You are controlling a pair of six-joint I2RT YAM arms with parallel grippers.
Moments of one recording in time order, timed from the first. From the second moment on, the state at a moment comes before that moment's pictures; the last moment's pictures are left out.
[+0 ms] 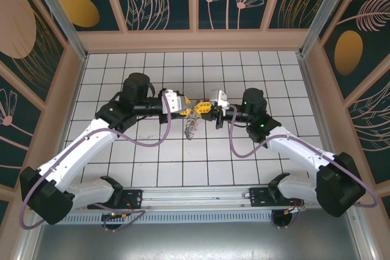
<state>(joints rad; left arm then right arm) -0.59 1.19 1.07 -0.36 0.68 0.71 0.62 1.19 0.69 0.43 -0.81 -0.19</state>
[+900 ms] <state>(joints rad) -0.60 1.18 1.02 -0.25 0.70 0.73 0.62 1.15 0.57 0.77 -0.73 0.07</state>
